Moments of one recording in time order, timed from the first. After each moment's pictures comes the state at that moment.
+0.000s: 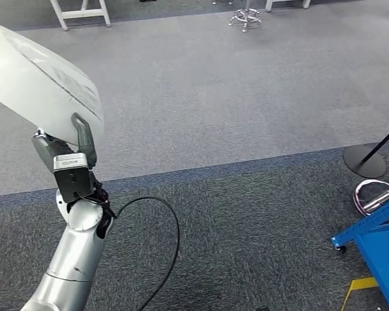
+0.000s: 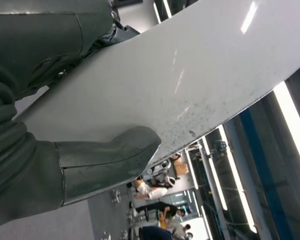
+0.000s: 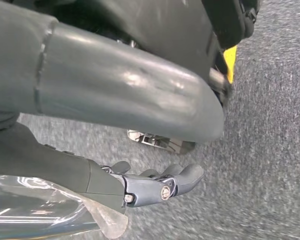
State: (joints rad) left arm -0.39 -0.19 -0.26 -1.40 -0.29 0.70 -0.63; right arm -0.05 0.16 -1.15 -0.20 1.26 0.16 -0.43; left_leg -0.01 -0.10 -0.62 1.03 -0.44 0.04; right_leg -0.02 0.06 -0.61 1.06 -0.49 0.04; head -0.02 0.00
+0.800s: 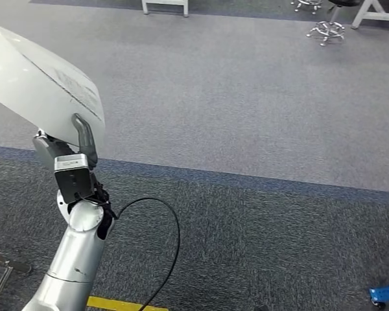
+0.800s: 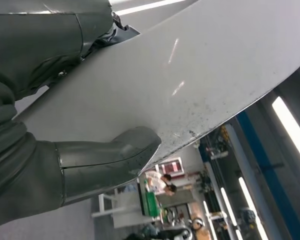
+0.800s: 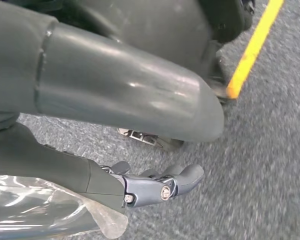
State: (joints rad) left arm -0.39 -0.20 -0.26 -1.40 -0.29 0.70 -0.64; right arm -0.05 0.16 -1.15 -0.20 1.26 0.16 -0.43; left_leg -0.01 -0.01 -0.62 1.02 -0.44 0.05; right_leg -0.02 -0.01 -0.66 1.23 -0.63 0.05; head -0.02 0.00
